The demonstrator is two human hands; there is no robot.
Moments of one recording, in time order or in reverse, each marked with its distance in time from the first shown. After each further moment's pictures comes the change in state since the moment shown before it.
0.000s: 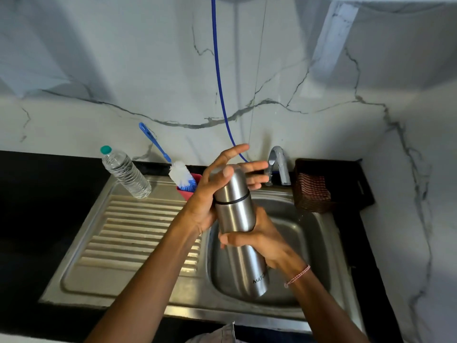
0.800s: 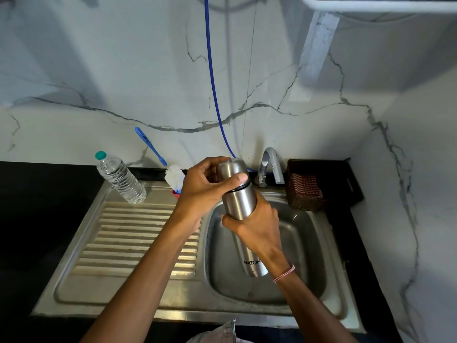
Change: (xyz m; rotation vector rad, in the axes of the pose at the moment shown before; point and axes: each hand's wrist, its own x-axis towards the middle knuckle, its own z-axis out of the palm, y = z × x) left_hand -0.004 0.007 -0.002 0.412 0.403 -0.027; right_hand 0.004 0.003 0.015 -0.569 0.578 0.011
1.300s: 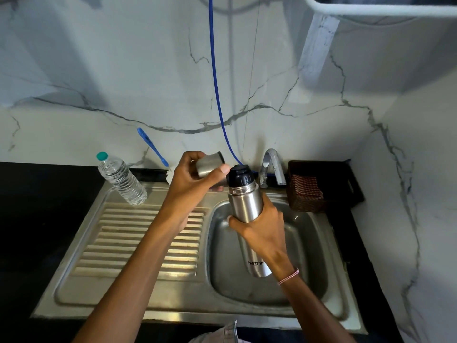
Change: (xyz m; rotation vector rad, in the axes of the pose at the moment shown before) left_hand -0.001 0.009 -0.028 -0.053 0.007 0.024; right_hand 0.000 0.010 0.001 0.011 0.055 -0.017
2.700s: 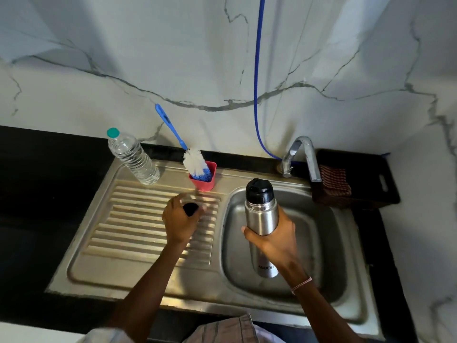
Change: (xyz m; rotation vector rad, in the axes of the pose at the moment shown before) left_hand 0.032 -0.252 -0.115 0.793 0.428 -0.066; right_hand 0.014 0.056 0.054 0.107 -0.116 0.057
